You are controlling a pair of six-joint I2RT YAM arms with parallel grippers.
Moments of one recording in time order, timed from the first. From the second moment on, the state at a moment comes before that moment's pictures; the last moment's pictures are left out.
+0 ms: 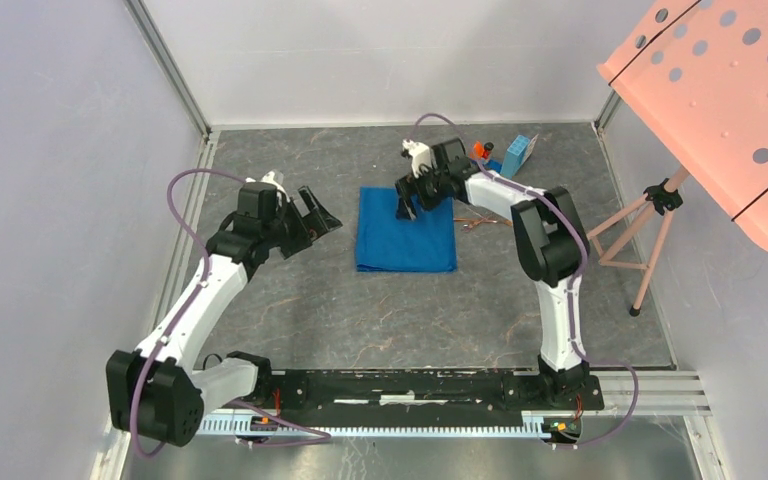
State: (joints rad) left arm -0.23 1.10 0.87 -0.46 0.21 -0.71; right arm 0.43 2.11 1.47 -0.23 -0.46 -0.11
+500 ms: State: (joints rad) left arm -0.35 1.63 1.01 -0.16 0.40 -0.80; right arm 0.42 1.78 1.22 -0.20 -0.43 0.14
